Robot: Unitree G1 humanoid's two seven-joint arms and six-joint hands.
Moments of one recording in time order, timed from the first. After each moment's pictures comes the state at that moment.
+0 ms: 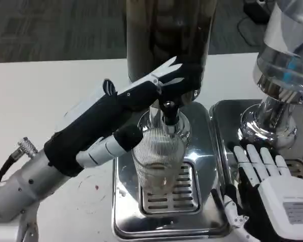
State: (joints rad) left arm -0.21 0.36 -0.08 0.28 -0.43 -0.82 -0.87; right arm 0.44 -0.35 0.31 -0.21 -1.01 -0.01 -0.41
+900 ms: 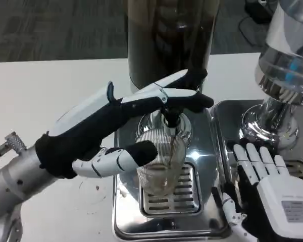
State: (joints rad) left arm -0.22 0.43 -0.06 0.23 -0.33 -0.91 -0.88; right arm 0.42 -0.32 0.30 -0.19 -1.01 -0.01 -0.42
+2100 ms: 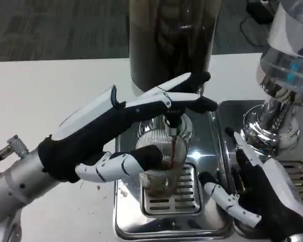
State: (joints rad) left arm -0.20 0.46 -0.10 0.21 -0.31 -0.93 -0.82; right arm 0.34 -0.27 0.21 -0.22 -0.48 -0.08 -0.09
